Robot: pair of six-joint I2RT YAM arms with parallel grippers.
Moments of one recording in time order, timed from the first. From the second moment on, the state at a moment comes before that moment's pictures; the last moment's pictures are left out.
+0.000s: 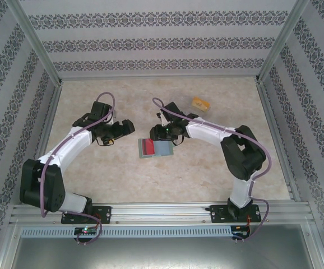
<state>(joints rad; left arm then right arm) -0.21 1.42 0.99 -0.59 0.33 -0.61 0.64 1.88 1.26 -0.39 -0.35 0.58</state>
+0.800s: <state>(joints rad) -0.31 1.72 1.01 -0.40 0.45 -0.72 0.60 2.01 1.28 -0.27 -0.46 0.74</state>
